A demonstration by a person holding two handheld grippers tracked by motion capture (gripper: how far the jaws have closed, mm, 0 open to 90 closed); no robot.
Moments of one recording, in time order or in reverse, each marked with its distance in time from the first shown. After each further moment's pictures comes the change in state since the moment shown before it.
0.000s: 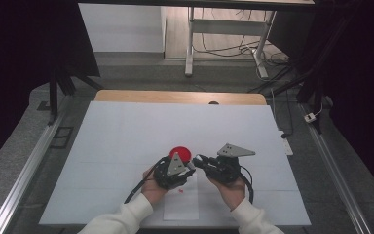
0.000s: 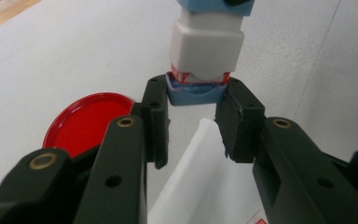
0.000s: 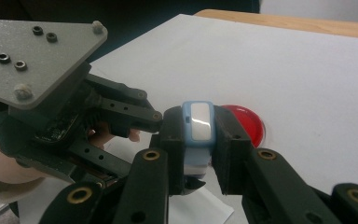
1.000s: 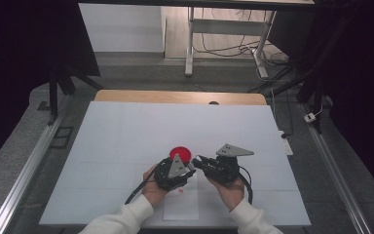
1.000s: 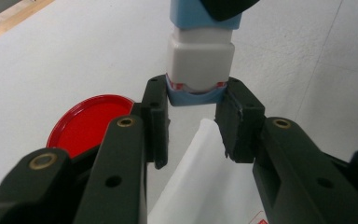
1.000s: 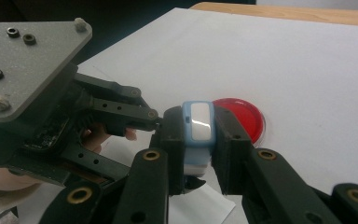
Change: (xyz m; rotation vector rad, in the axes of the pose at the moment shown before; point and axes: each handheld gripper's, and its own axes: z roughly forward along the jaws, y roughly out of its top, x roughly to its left) left arm -0.004 -0.001 0.000 0.004 0.024 0.035; right arm 0.001 -0.002 0.003 0.019 -0.018 0.027
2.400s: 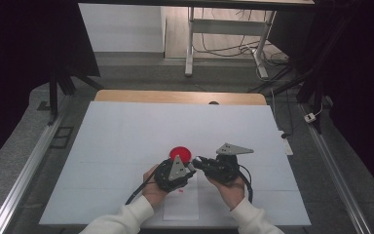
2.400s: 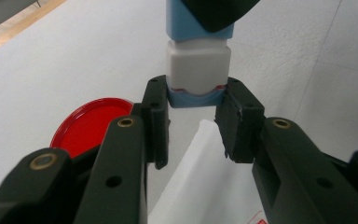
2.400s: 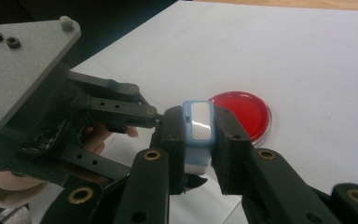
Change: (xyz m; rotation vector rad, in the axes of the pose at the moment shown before) left arm -0.004 0.001 -0.002 -0.011 0.019 0.021; right arm -0.003 0.001 0.001 0.035 0.029 0.037
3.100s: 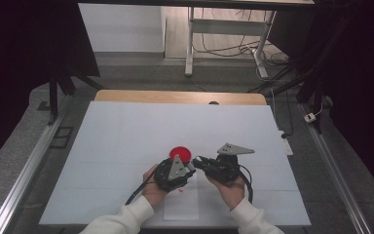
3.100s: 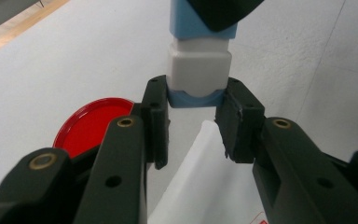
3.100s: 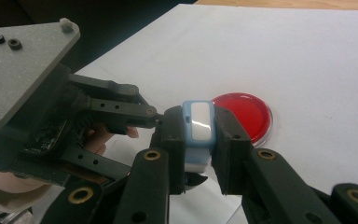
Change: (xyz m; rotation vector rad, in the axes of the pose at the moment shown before) left arm 0.002 -0.001 0.000 0.001 -0.001 -0.012; right arm -0.002 -0.001 -0.001 -0.017 0.006 0.008
